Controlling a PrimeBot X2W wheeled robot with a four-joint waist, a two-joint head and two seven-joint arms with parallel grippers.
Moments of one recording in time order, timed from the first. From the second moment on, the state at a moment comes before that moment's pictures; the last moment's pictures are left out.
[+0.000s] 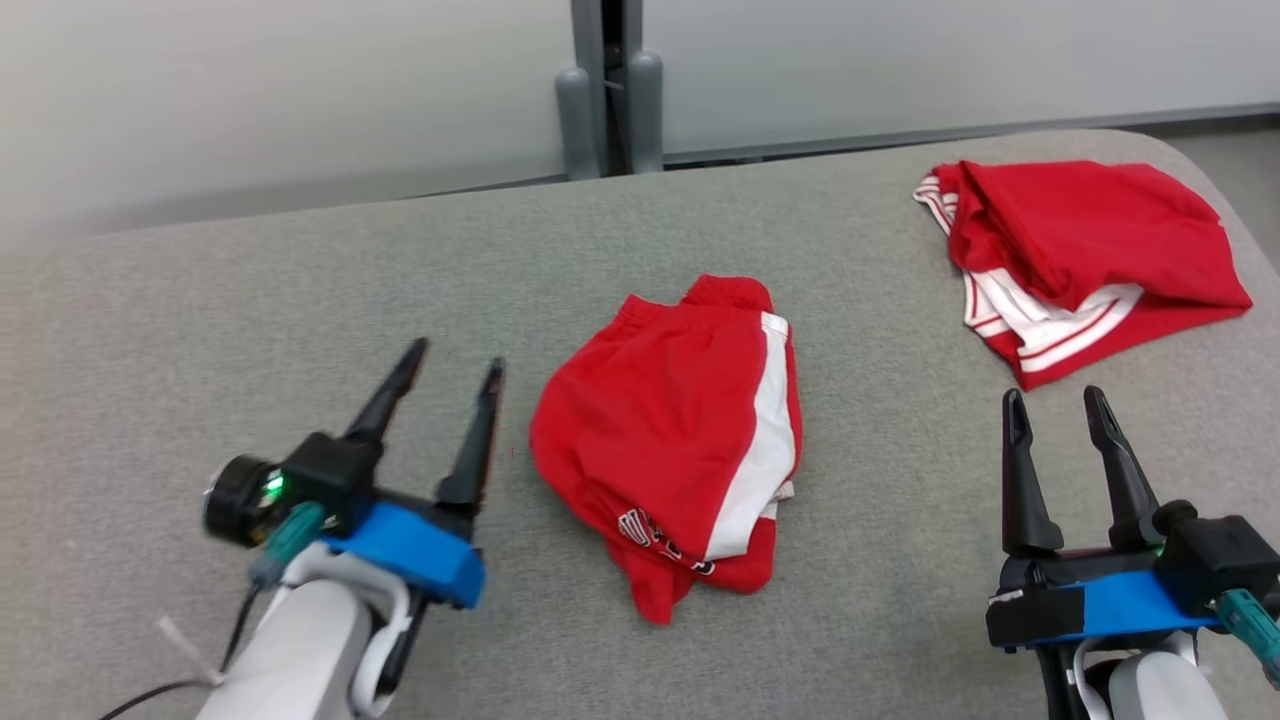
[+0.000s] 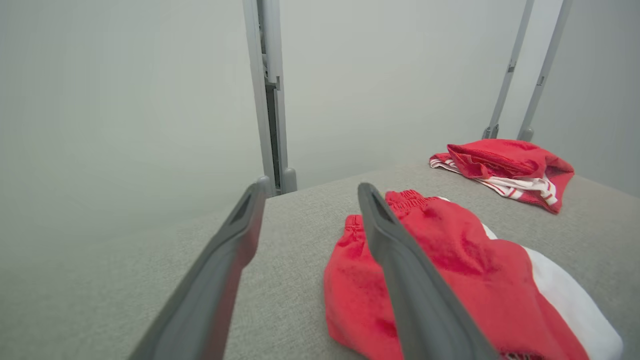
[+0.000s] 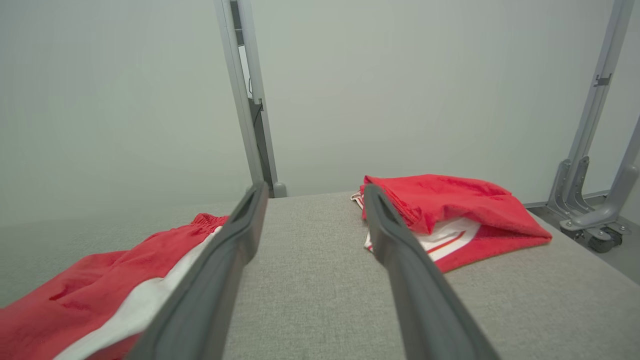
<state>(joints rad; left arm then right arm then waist) -0.47 0.23 -0.51 0.39 -0.38 0.04 -0.26 -0.14 -0.05 -0.06 0.14 0.09 0.13 -0.26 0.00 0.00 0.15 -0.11</state>
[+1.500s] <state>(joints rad) -0.03 0.08 0.00 0.17 -0.11 -0.06 -0.26 -0.03 -0.05 -0.07 0.22 0.09 0.13 -0.26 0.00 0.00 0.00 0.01</state>
